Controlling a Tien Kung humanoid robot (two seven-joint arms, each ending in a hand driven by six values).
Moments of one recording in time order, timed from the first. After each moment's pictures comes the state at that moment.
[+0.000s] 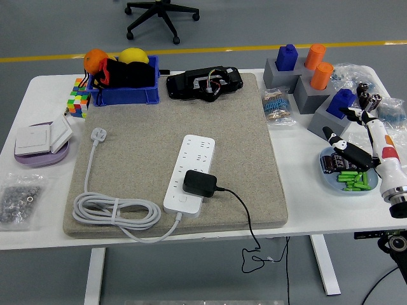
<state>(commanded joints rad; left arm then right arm) -0.09 0.03 -1.66 -0.18 1.72 -0.05 0.27 -0.02 -0.12 1.46 1.58 -1.83 -0.19 0.00</state>
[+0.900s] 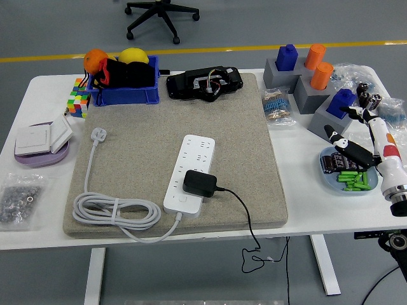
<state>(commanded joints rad) -0.10 0.03 -1.66 -0.18 1.72 -0.05 0.27 -0.01 -0.12 1.47 1.58 -1.83 -0.19 0.00</state>
